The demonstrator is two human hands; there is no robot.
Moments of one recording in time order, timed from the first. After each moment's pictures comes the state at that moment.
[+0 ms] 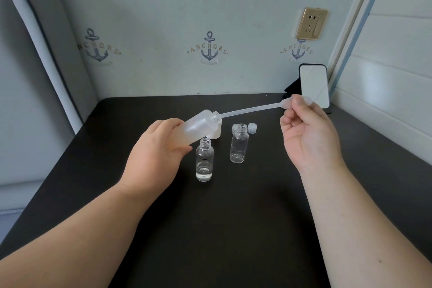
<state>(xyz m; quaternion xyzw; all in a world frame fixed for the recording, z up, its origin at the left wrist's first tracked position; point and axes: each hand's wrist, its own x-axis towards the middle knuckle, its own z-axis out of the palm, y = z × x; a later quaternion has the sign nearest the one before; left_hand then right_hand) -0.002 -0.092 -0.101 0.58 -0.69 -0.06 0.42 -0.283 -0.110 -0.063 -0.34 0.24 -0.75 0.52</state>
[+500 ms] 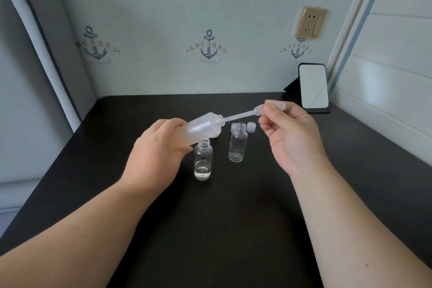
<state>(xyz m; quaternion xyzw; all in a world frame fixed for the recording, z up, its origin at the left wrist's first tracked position) -0.003 -0.095 -0.104 0.57 -0.71 -0.04 0.41 -0.260 -0.103 -0.065 -0.46 0.28 -0.68 0.50</state>
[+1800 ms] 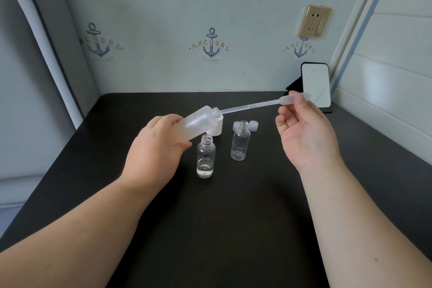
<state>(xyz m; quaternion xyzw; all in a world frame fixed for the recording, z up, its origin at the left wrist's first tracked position) 0.000 -0.096 -0.104 0.59 -0.68 -0.05 0.43 -0.277 -0.109 -0.064 -0.33 0.26 -0.73 0.53</state>
